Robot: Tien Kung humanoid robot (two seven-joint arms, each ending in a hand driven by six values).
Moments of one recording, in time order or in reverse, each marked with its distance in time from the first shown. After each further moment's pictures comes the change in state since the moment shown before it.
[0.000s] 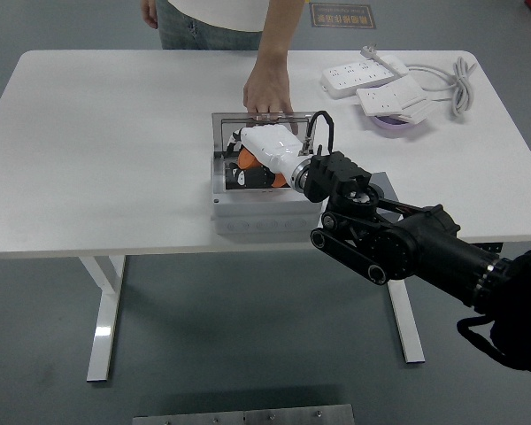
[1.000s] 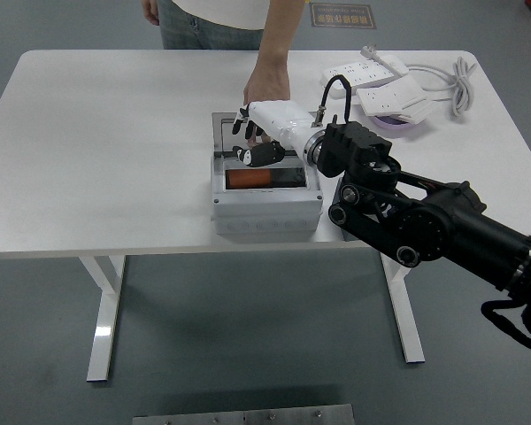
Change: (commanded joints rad) left arm 0.038 -0.009 0.002 -0.003 -0.019 0.012 0.001; right arm 0.039 -0.135 0.094 0.234 0.047 0.138 -0.111
